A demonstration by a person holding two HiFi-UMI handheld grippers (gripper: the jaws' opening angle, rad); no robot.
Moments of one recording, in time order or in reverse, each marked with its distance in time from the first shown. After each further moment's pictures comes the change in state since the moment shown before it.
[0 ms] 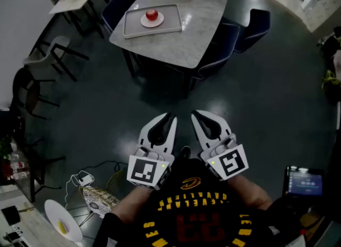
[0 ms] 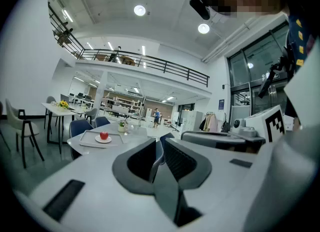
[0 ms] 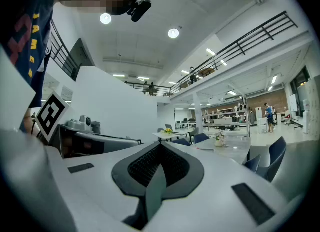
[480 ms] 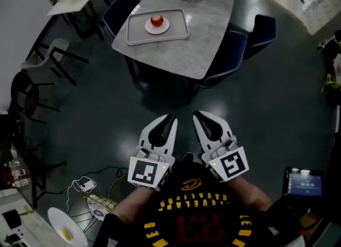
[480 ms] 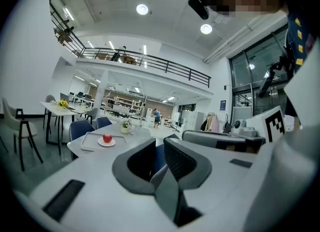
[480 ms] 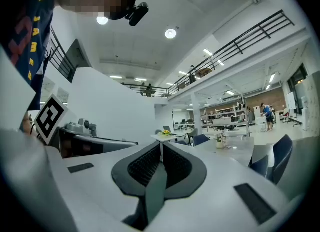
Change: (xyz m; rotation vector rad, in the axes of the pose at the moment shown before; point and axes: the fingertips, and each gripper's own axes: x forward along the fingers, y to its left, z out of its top) left arm 0.030 0.062 0.012 -0.034 0.019 0.003; right arm 0.067 -0.015 0.004 0.027 -0.020 -0.025
